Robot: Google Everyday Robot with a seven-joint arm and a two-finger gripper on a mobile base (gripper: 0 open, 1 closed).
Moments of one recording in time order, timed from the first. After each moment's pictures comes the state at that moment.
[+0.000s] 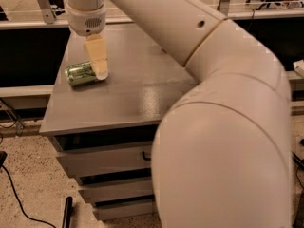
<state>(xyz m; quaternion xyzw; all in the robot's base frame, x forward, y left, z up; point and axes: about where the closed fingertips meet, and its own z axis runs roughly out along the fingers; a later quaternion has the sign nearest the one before) 0.639 0.152 0.942 -0.86 0.48 -0.05 0.15</state>
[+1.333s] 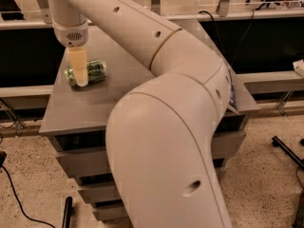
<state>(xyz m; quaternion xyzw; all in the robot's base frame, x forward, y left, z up) 0.678 0.215 0.892 -0.83 0.54 -0.02 0.15</state>
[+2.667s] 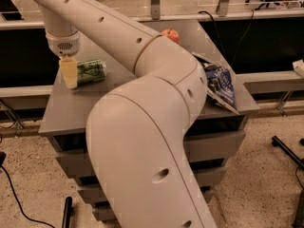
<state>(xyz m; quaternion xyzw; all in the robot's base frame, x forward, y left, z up) 0.680 0.243 0.858 -0.82 0.57 0.00 0.12</state>
